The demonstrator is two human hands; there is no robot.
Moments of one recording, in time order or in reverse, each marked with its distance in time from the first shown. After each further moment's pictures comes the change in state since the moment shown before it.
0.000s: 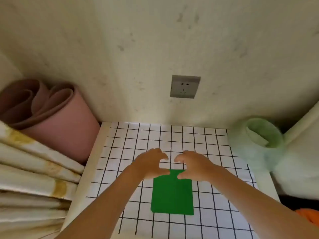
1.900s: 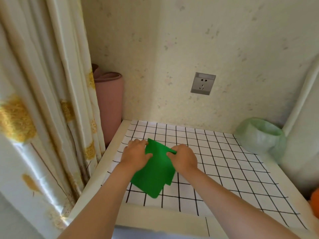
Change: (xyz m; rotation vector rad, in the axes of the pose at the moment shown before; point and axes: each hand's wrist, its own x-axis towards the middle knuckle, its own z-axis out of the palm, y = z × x) left_hand -0.085 -0.122 0.075 -0.024 0.670 -0.148; right_hand 0.040 -0.104 0.148 0.285 0.734 0.131
